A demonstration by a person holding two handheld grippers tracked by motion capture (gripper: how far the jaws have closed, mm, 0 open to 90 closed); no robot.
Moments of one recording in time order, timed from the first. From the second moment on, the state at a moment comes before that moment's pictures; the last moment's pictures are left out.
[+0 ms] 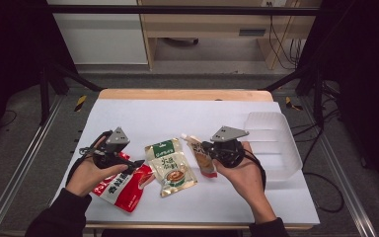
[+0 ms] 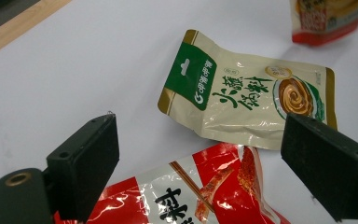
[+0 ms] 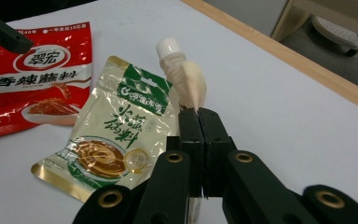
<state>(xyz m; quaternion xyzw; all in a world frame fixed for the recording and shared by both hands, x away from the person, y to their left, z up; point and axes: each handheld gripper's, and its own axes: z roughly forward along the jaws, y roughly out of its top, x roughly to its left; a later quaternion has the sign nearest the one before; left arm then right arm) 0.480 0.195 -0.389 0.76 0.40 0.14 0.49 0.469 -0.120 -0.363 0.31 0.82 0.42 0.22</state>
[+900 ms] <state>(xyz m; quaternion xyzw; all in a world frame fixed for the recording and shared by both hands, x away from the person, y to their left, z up) 0.495 0.159 -0.368 0.75 0.37 0.10 0.54 0.492 -0.088 -0.341 0.26 0.83 0.46 0.18</state>
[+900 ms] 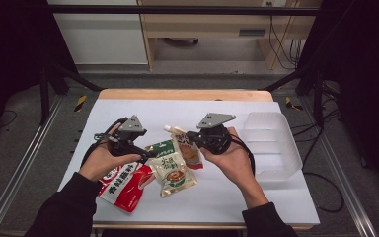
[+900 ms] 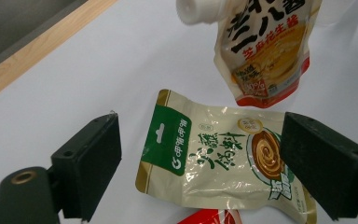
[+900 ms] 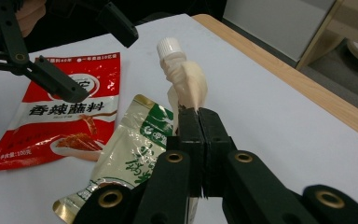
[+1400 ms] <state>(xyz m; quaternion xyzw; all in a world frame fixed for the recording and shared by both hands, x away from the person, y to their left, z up) 0.497 0.149 -0.357 0.75 0.35 0.10 0.55 0.487 -0.073 -0.334 0.24 0.84 0.47 0.16</state>
